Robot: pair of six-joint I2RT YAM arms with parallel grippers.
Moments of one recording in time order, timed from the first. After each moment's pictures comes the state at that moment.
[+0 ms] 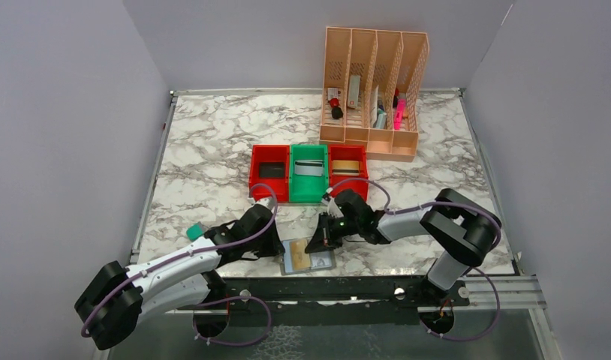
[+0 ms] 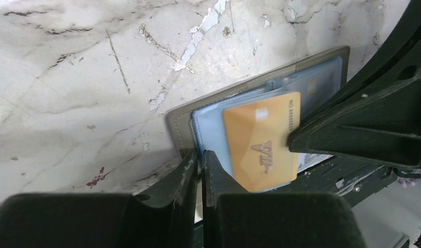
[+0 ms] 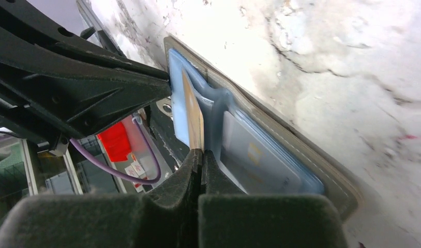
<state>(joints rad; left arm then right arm) -0.82 0.93 0.34 -0.31 0.06 -0.85 0.88 1.68 0.56 0.41 -0.57 1.00</state>
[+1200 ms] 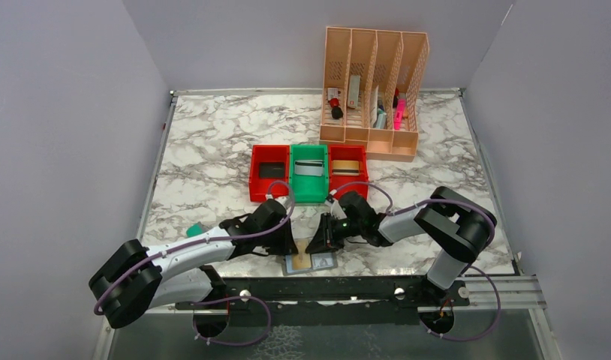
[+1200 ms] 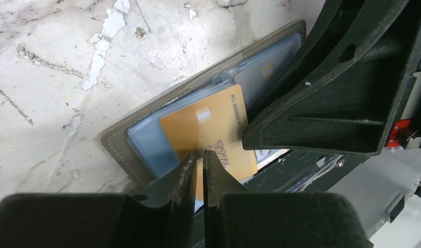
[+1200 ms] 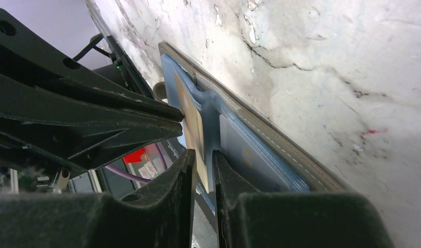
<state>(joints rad) -0.87 1.12 0.42 -0.20 0.18 -0.81 0.86 1.71 0.50 0.52 -0.60 1.07</state>
